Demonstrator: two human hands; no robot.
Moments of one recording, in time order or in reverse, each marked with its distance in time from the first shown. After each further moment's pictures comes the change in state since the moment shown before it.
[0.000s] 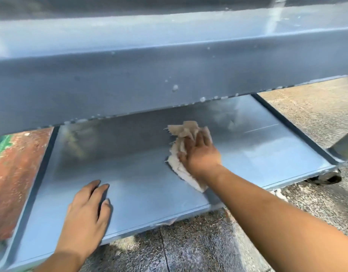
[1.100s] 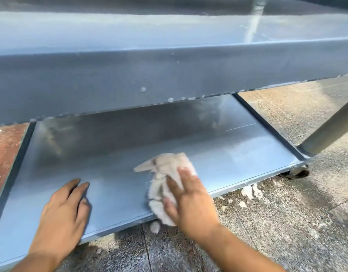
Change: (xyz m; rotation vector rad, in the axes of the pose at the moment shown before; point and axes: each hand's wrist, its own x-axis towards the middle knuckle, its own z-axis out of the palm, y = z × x) left_hand -0.001 -0.006 0.007 0.037 0.050 0.039; right_hand -0.134 -0.004 0.032 -0.031 0.121 -0.199
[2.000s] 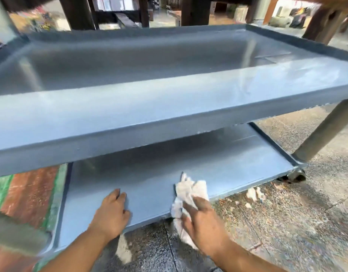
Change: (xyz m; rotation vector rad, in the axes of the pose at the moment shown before) left_hand 0.007 0.012 -0.033 0.071 -0.475 0.011; right_hand -0.052 -0.045 -0.022 0.397 -0.068 0.183
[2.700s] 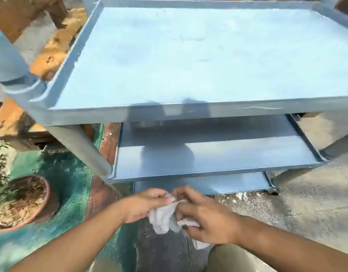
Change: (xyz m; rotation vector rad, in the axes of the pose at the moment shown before) left_hand -0.259 0.114 -0.339 -1.240 -0.621 -0.092; right_hand -0.107 -0.252 -0.387 0.089 -0.455 -0.721
